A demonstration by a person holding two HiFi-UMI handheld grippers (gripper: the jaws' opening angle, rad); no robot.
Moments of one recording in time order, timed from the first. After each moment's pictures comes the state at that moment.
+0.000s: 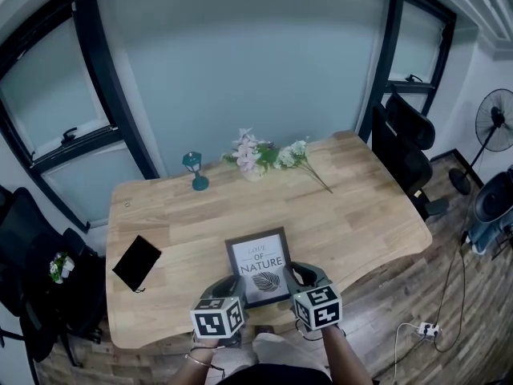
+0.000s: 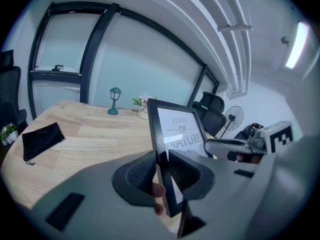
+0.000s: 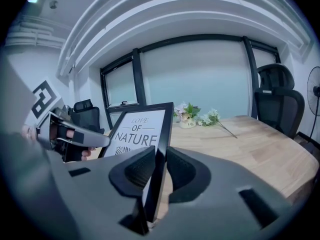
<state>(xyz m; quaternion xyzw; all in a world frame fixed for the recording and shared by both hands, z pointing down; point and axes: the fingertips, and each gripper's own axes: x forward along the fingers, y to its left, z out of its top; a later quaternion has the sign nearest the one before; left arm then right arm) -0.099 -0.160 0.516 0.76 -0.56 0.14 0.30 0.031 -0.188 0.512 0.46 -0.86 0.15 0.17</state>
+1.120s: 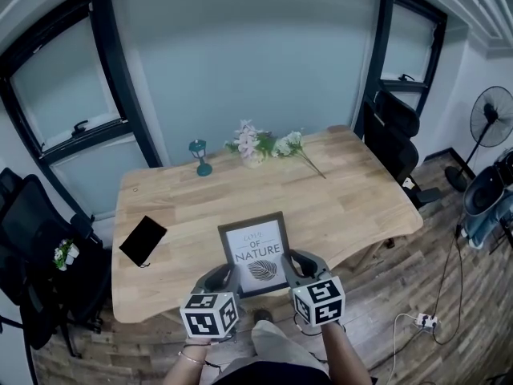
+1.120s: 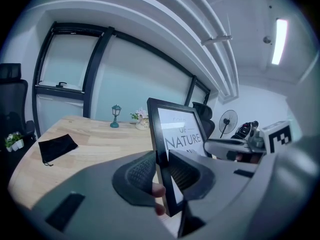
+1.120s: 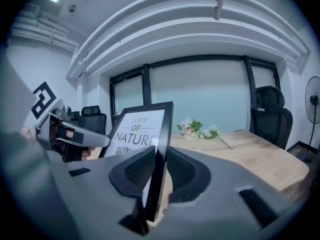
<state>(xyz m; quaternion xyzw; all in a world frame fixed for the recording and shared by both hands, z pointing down) -0.098 -0.063 0.453 0.78 -0.57 0.10 0.23 0.031 -0.091 0.447 0.47 -0.87 0.09 0.12</state>
